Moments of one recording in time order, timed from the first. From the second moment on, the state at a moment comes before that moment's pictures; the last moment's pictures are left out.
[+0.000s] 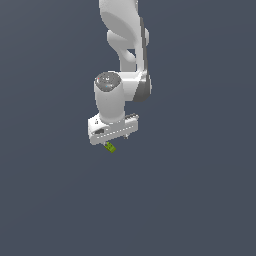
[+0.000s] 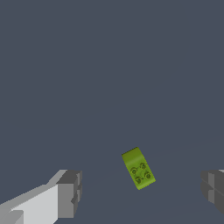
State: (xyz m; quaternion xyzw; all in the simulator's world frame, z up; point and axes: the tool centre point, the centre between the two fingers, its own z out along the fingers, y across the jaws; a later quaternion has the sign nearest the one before) arm -0.010 -0.055 0.128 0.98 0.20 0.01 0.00
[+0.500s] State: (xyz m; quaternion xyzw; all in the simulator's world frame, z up) arm -0.025 -0.078 0.094 0.95 0.31 0.00 0.00
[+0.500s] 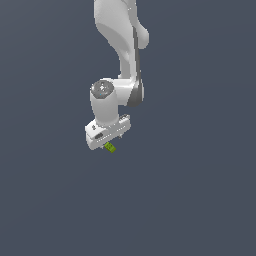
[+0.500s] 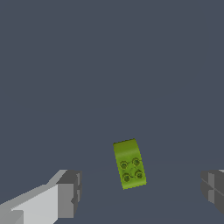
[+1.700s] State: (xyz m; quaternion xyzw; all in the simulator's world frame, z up) arm -0.043 -0.097 0.058 0.91 0.42 0.00 0.00
